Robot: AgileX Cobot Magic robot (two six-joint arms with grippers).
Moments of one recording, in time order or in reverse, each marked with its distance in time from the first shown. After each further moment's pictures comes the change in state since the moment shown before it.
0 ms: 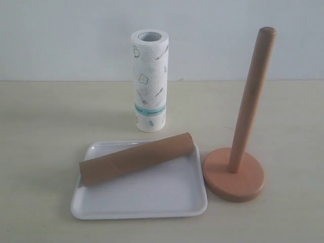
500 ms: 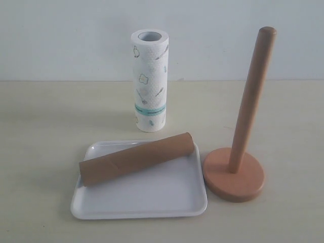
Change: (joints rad) left arm 0.000 0.000 0.000 0.000 0.000 0.000; right arm 0.000 0.000 0.000 0.000 0.000 0.003
